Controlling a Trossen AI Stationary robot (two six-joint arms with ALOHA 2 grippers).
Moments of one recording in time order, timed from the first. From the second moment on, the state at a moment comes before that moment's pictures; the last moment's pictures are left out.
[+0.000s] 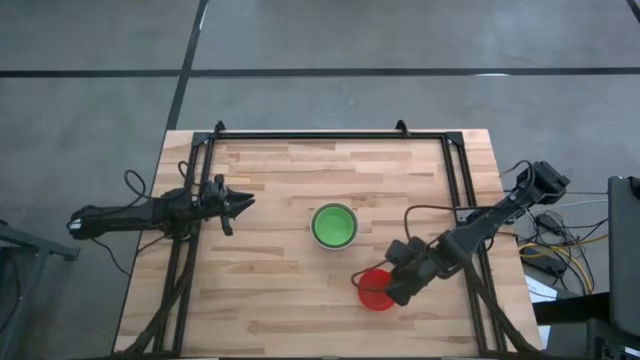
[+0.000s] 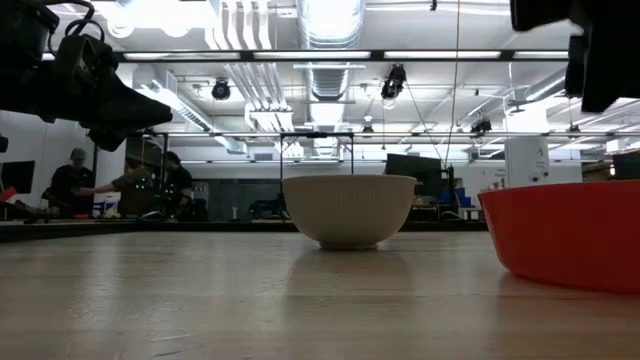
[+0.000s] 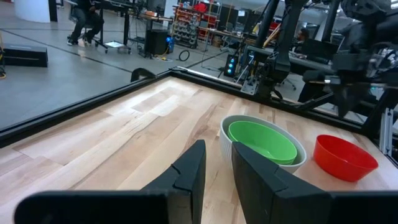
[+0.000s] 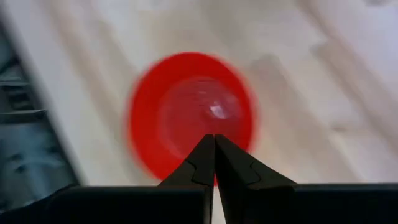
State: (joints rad) left arm 0.06 0.13 0.04 -0.03 -0.22 -0.24; right arm 0.60 1.42 0.97 -0.68 0.18 1.21
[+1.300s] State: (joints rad) left arm 0.06 0.13 0.04 -0.03 -0.22 -0.24; right arm 0.59 1.40 1.01 -0.80 0.24 1.20
